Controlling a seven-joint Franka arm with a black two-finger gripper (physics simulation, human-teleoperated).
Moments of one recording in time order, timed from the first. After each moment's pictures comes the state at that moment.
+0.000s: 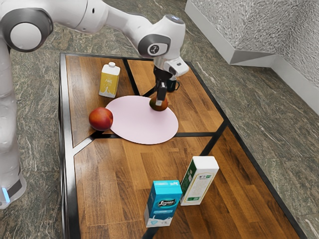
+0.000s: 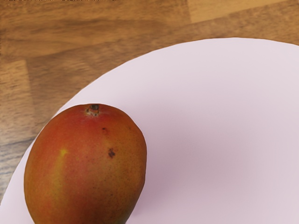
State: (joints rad) arm 0.05 -0.01 0.17 -1.96 0.03 2.02 0.41
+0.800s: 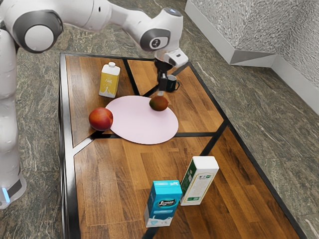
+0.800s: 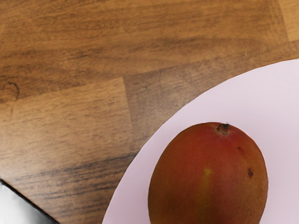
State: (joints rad) arm 0.13 0.07 0.16 -1.85 0.03 2.06 0.50
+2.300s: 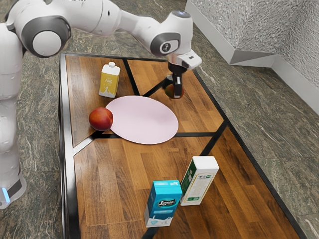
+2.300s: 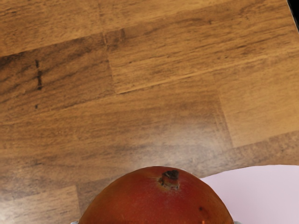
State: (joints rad) arm 0.08 0.15 0.17 -1.77 -0.06 2.15 0.50
